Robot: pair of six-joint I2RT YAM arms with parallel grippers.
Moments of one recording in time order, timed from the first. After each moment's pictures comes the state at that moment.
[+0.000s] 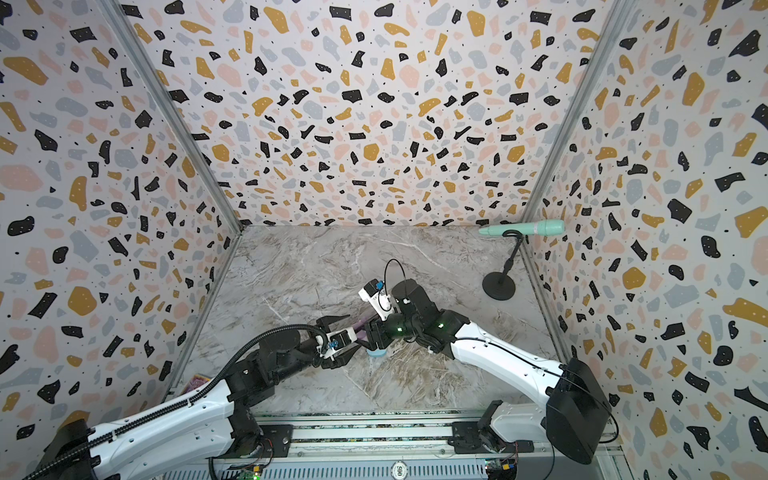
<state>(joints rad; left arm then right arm) -0.89 0.85 0.43 0.14 0.05 0.54 0.86 1.27 0.92 -0.21 -0.53 0.37</state>
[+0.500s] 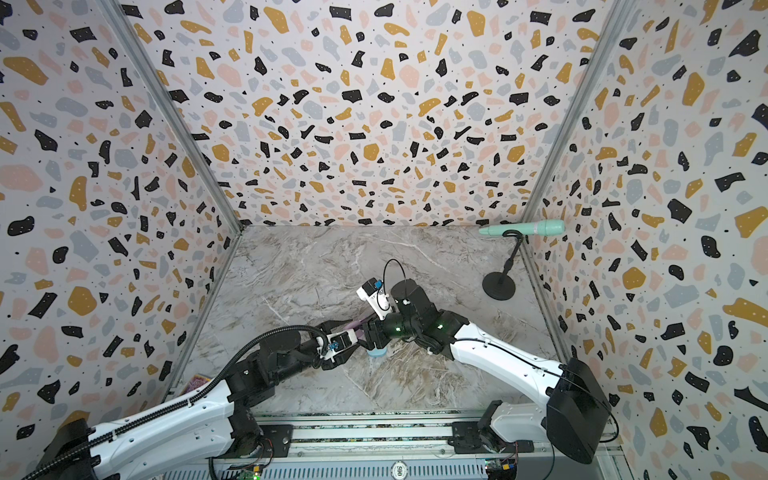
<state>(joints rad) -0.89 0.85 0.42 0.14 0.06 0.53 0.87 1.27 0.92 -0.17 -0.53 0.38</state>
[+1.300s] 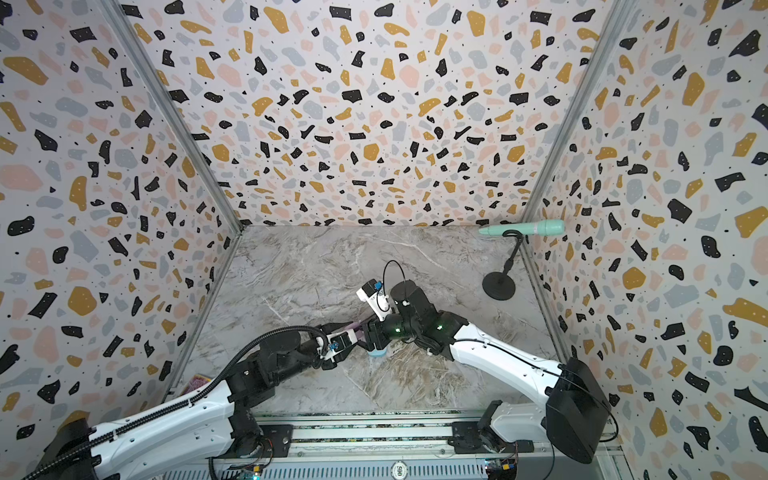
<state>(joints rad) -0.89 0.85 0.42 0.15 0.05 0.54 0.87 1.27 0.91 -0.16 -0.53 0.38</state>
